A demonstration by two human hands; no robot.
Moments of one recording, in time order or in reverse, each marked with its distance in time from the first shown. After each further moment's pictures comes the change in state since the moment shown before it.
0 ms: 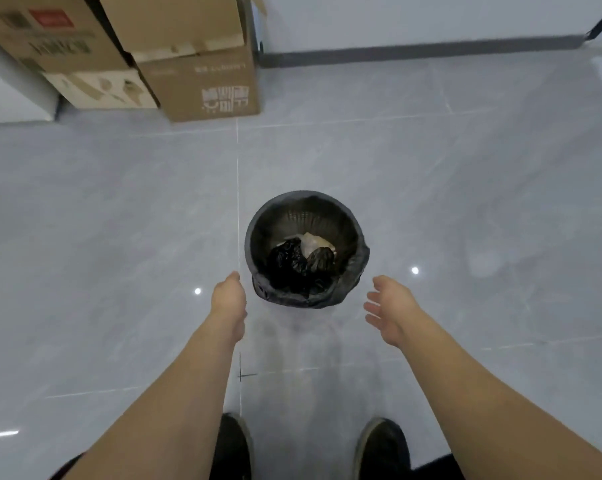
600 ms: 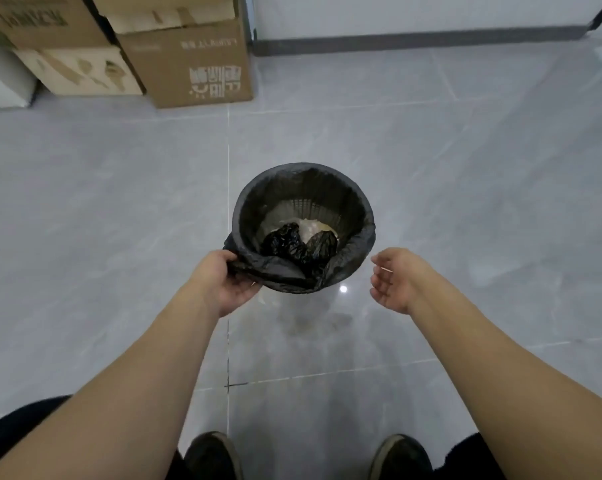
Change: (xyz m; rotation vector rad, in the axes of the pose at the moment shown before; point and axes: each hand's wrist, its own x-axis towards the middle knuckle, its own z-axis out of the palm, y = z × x) left_hand 0.058 -0.014 0.009 -0.245 -0.243 -0.048; right_hand 0.092 0.016 0.001 0.072 -0.046 -0.015
